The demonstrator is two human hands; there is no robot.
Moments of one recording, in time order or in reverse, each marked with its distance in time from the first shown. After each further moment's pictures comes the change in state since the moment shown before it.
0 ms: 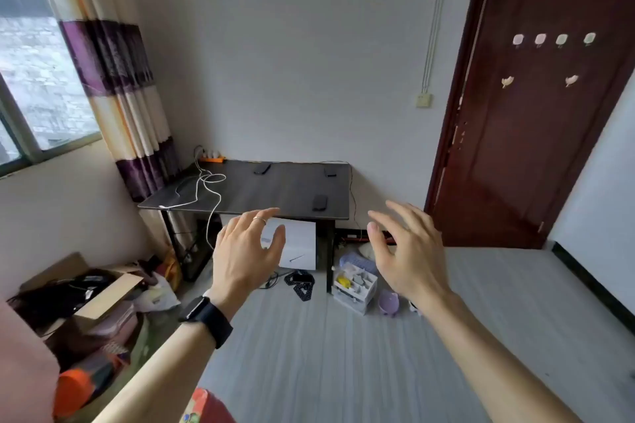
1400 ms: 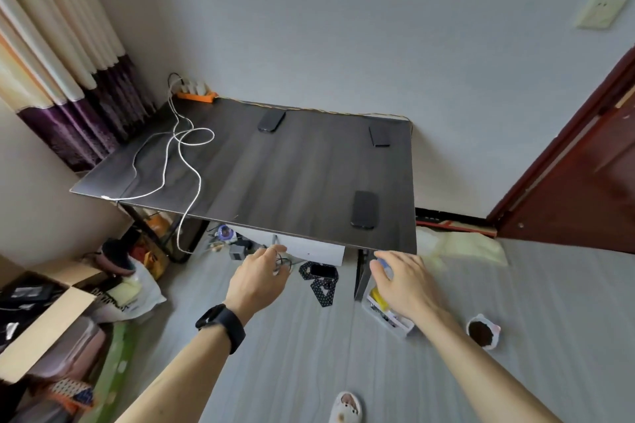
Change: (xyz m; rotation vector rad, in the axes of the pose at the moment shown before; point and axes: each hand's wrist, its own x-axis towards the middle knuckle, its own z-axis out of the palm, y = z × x) left_hand 0.344 -0.316 0.452 0.010 -0.675 -0.362; right_hand 0.304 0.193 0.568 -0.081 -0.765 0.284
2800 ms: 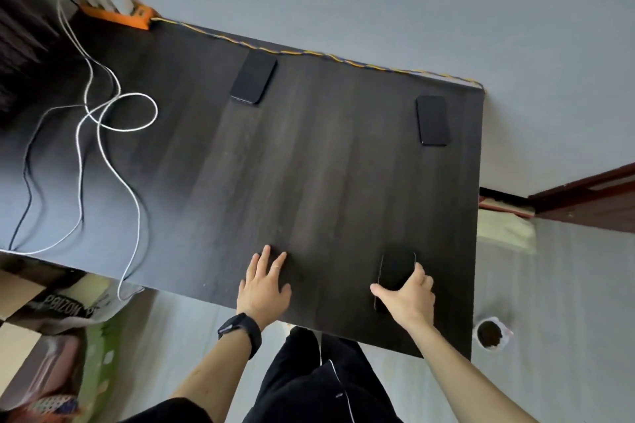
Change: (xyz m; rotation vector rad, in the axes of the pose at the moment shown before) left_hand 0.343 -0.081 0.110 0.094 -0.476 -0.273; right_hand 0.348 0.020 0.134 0.160 -0.367 0.756
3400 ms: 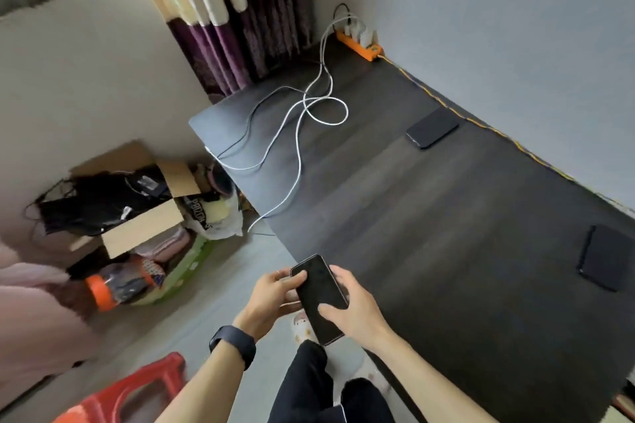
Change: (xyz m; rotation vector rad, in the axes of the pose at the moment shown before) left_hand -0.132 -0.069 -0.053 -1.685 0.267 -0.445; right_hand -0.140 -0.140 0.068 -0.075 -0.807 -0.896
